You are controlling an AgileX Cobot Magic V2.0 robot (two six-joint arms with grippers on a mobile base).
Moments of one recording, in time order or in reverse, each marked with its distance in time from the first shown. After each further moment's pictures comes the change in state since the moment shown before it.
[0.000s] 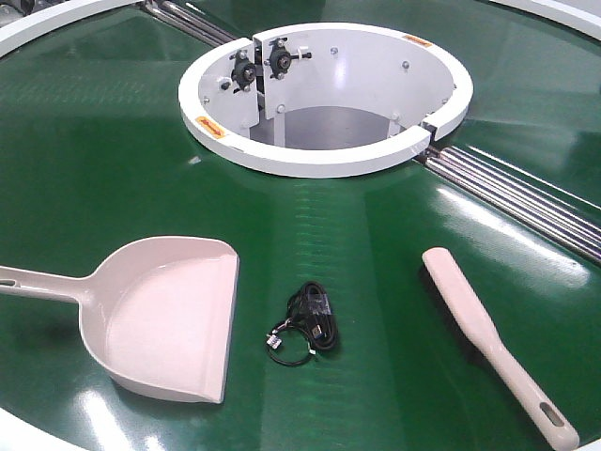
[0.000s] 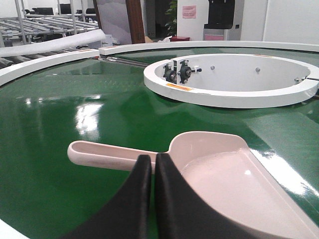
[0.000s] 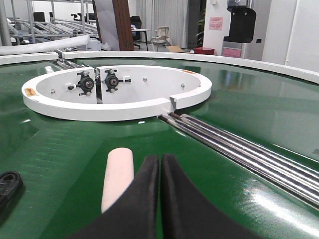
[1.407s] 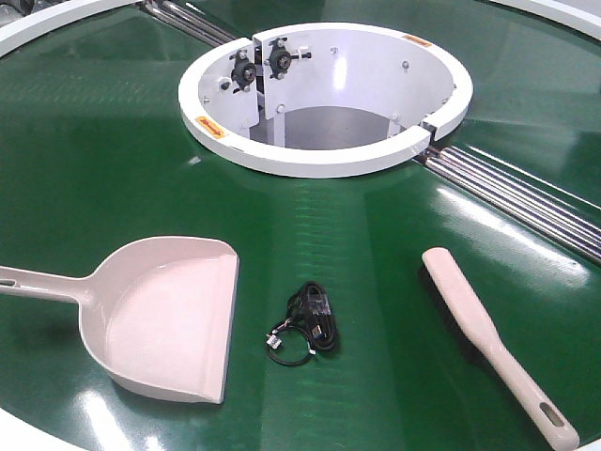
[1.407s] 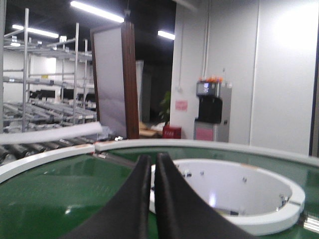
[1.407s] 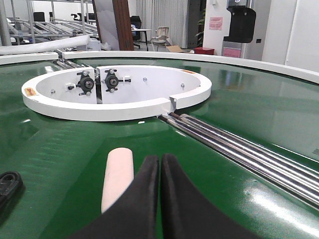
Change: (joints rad) left arm 0.000 0.126 -0.364 -0.021 -0.069 -0.049; right arm 0.000 0.000 0.000 0.001 0.000 0.000
